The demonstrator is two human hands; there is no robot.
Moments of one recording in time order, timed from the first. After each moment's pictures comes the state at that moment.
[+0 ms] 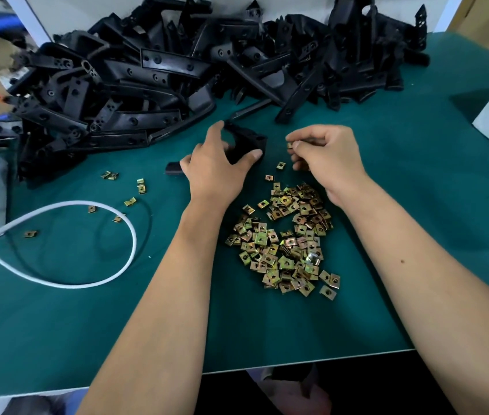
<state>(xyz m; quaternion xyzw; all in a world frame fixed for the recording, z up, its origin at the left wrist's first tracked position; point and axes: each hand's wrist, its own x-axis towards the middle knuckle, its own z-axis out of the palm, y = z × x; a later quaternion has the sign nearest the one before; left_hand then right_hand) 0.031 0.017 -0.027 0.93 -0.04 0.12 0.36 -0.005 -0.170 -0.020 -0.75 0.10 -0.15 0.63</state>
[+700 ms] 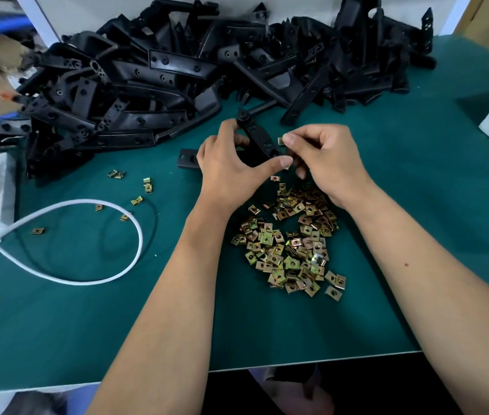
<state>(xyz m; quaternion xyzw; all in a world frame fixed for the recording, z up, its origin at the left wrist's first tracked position) 0.012 0.014 -0.019 0.88 -0.12 0.13 0.44 -0.011 -0.163 -0.015 -0.77 -0.03 -0.17 0.61</state>
